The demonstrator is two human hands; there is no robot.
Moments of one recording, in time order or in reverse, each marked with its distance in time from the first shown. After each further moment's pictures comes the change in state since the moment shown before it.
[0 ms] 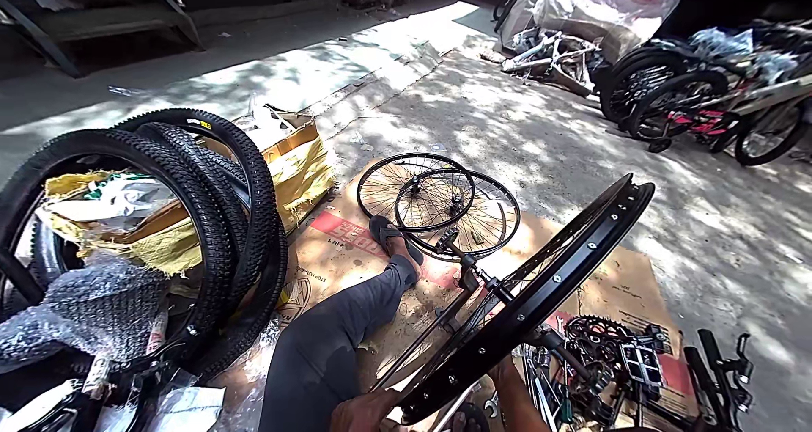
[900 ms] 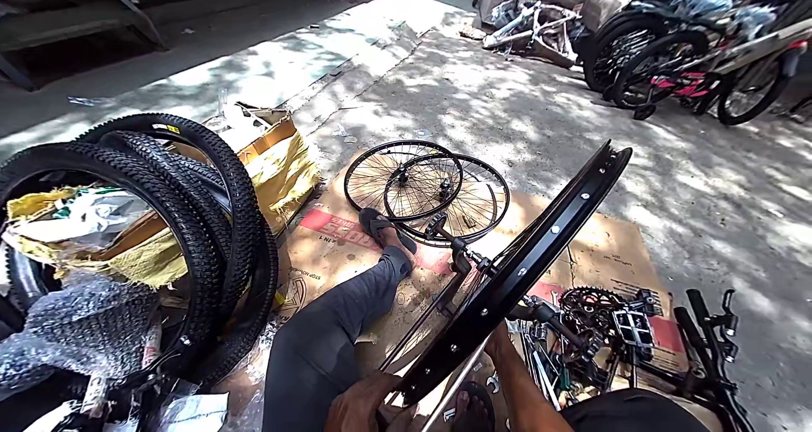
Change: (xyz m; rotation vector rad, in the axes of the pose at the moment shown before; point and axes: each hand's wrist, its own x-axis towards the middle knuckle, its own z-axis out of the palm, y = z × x) left_hand 0.003 0.010 -0.008 -0.029 0.036 -0.029; right_hand 0.034 0.017 -0.010 0.076 0.000 0.014
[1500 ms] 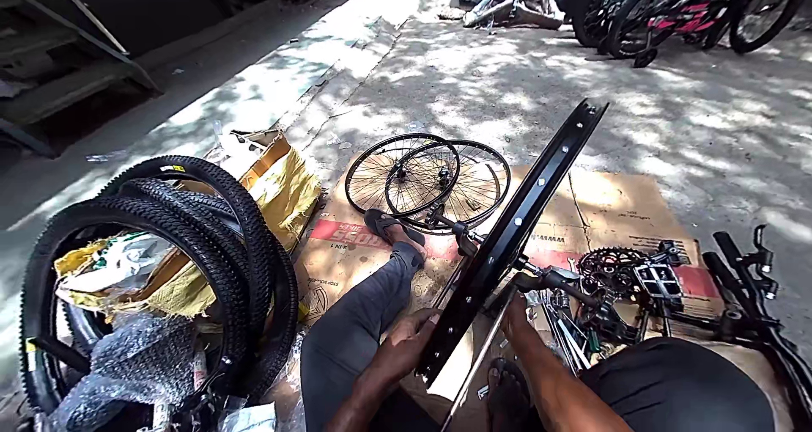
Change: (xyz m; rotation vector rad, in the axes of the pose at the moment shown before) left_hand 0.097 -0.002 0.001 -0.714 -0.406 -0.309; right_hand -0.027 0.004 0.015 0.070 0.122 -0.200
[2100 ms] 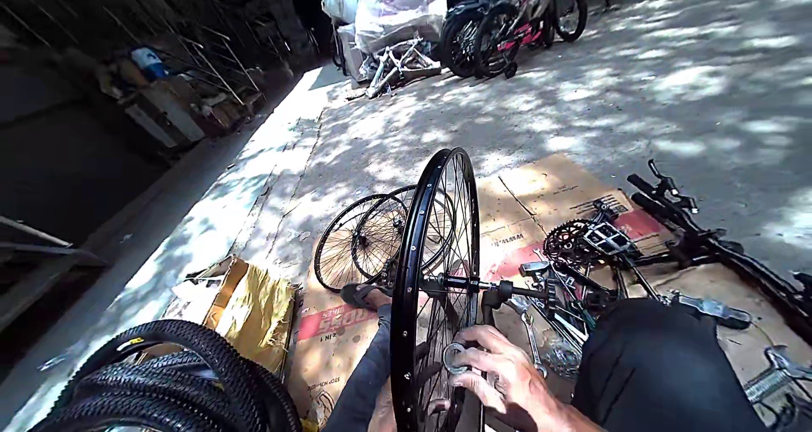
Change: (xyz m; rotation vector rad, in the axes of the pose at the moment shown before) left_hand -0.020 0.050 0.016 -0.439 -0.080 0.157; right_hand -0.199 -0.112 -0.012 -0.614 -0.532 -1.294
